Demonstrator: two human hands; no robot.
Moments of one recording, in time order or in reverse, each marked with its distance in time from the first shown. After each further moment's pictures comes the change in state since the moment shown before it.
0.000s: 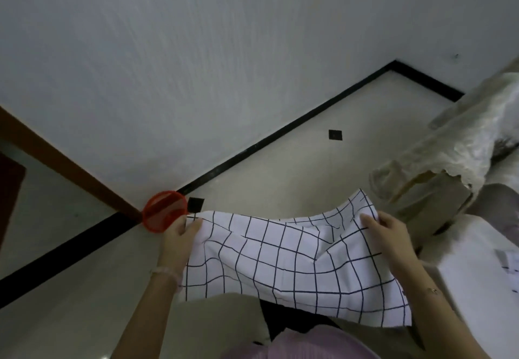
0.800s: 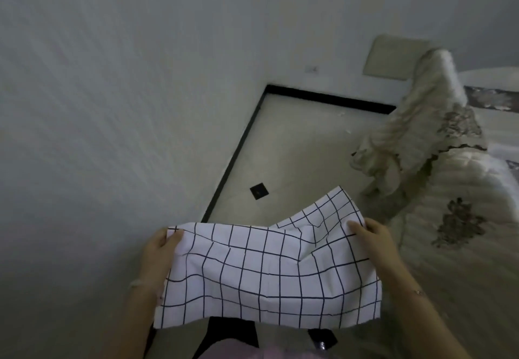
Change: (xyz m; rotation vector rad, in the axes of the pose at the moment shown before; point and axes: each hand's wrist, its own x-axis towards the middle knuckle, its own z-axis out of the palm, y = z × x) left_hand 0.470 0.264 0.339 0.257 -0.520 0.186; right_hand 0.399 -0.108 -0.044 0.270 0.524 0.264
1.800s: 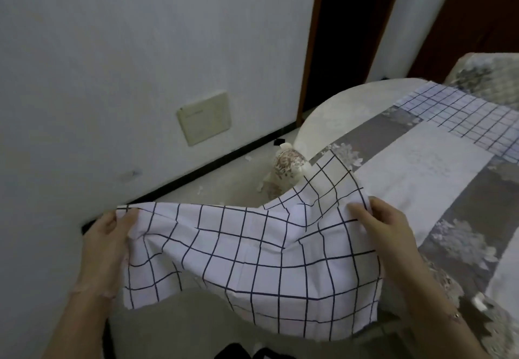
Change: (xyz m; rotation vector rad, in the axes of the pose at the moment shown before) left_hand 0.402 0.446 0.505 0.007 -0.726 0.496; right_hand 0.339 -0.236 -0.167 0.248 0.876 -0.041
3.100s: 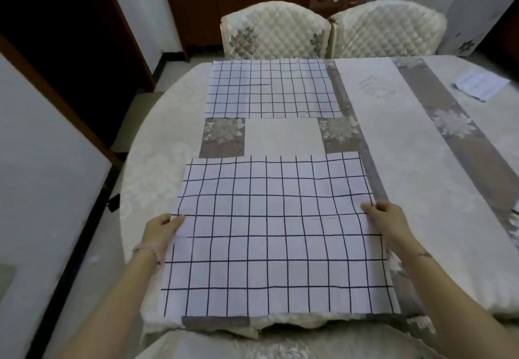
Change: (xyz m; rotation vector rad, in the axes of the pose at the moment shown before) left_hand 0.218 -0.032 0.596 0.568 -1.132 -0.185; right_hand 0.180 0.183 -0.207 -0.062 0.931 0.729
